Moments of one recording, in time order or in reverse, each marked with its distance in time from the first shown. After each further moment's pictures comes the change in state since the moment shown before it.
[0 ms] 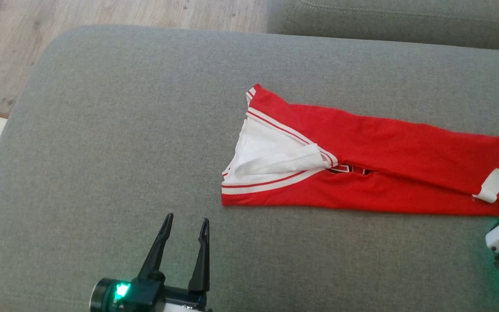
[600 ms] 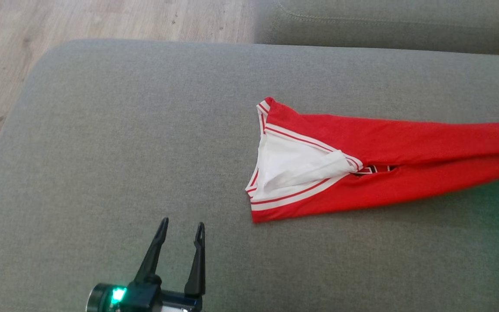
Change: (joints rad) left arm 0.017 -0.014 0.033 0.016 0.023 -0.011 0.000; right arm 0.013 -0.137 -0.002 -0.283 -0.061 0.000 0.020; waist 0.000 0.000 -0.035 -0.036
